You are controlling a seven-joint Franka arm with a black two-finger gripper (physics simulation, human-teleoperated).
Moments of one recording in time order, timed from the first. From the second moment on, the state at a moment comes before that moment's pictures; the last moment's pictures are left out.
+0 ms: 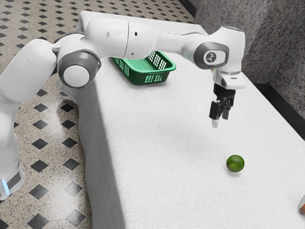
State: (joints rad) arm -0.06 0.55 -0.04 -1.06 -0.24 1.75 0.86
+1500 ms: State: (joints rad) arm -0.11 0.71 -0.11 -1.05 -0.35 2.01 1.06
